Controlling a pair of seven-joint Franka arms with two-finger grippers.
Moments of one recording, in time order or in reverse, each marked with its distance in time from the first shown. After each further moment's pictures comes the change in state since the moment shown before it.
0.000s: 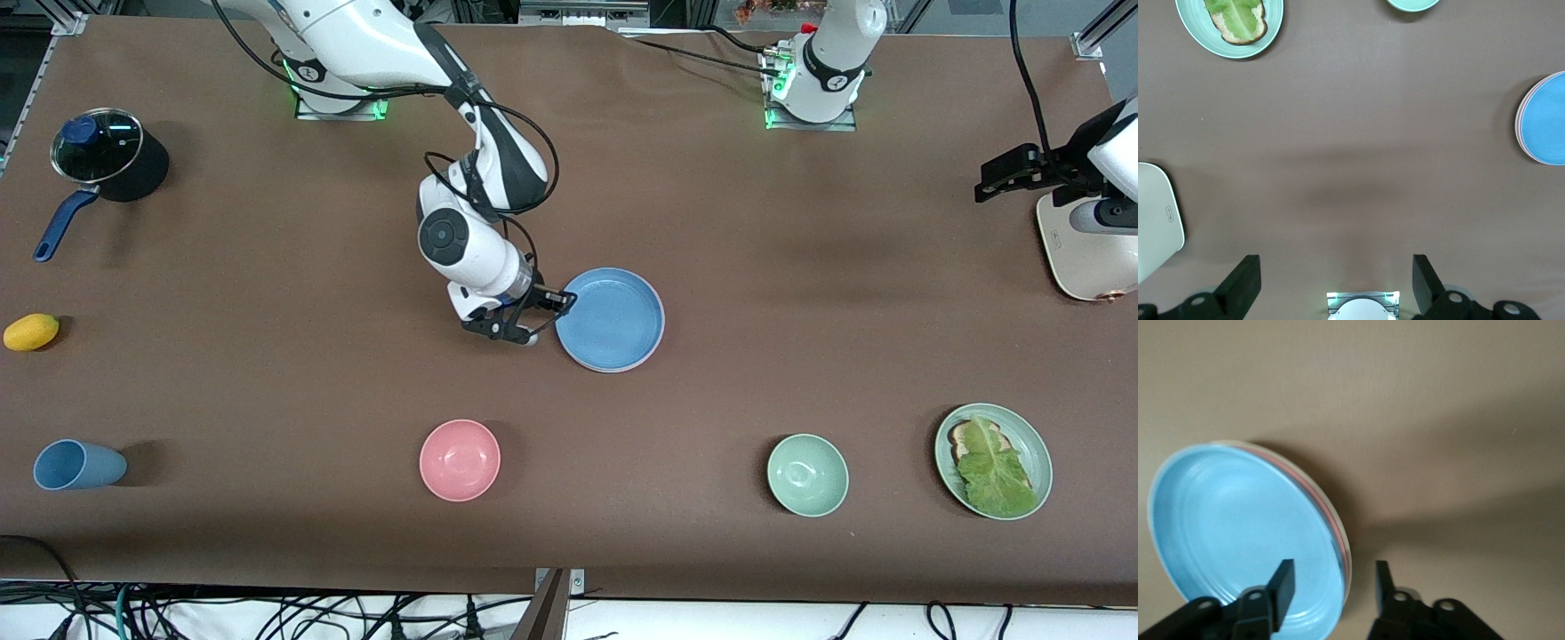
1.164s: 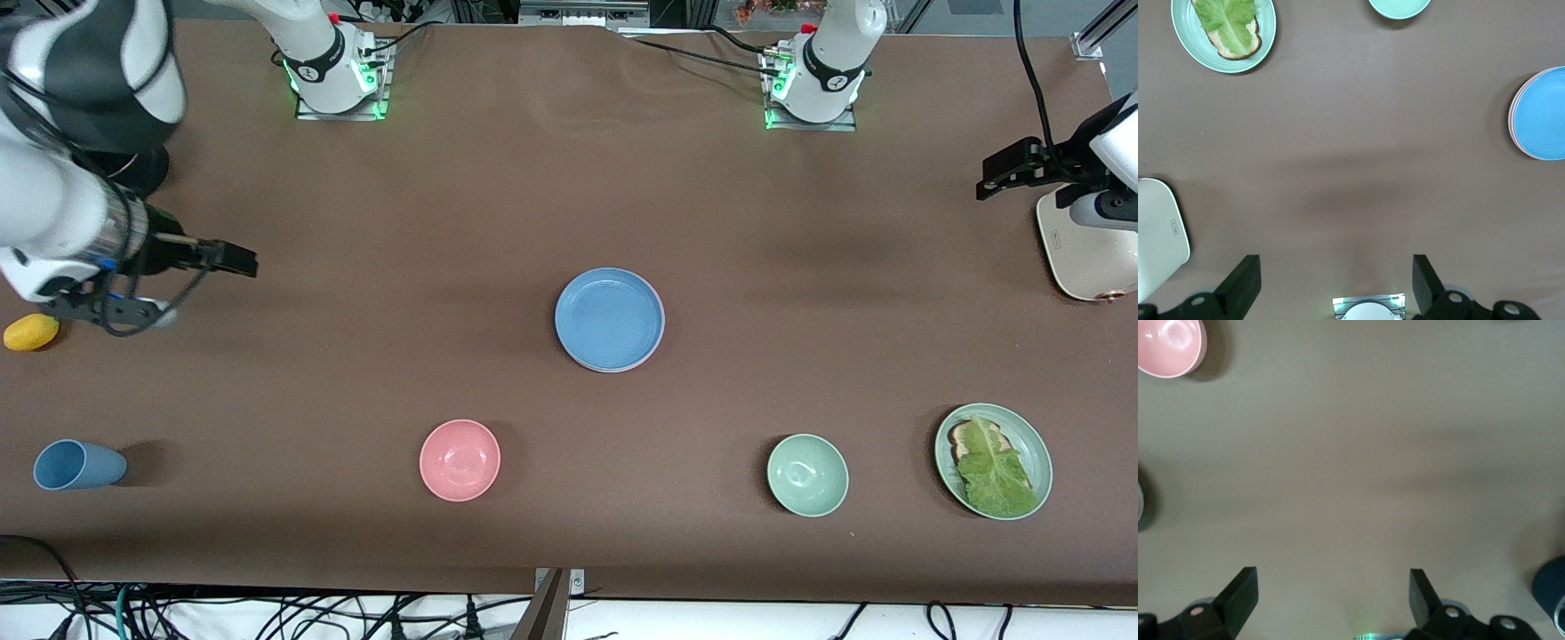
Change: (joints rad) left arm -0.008 0.002 -0.002 0.025 0.000 -0.001 0.041; right arm -0.139 -0.353 -0.509 0.269 -0.313 -0.987 -0.506
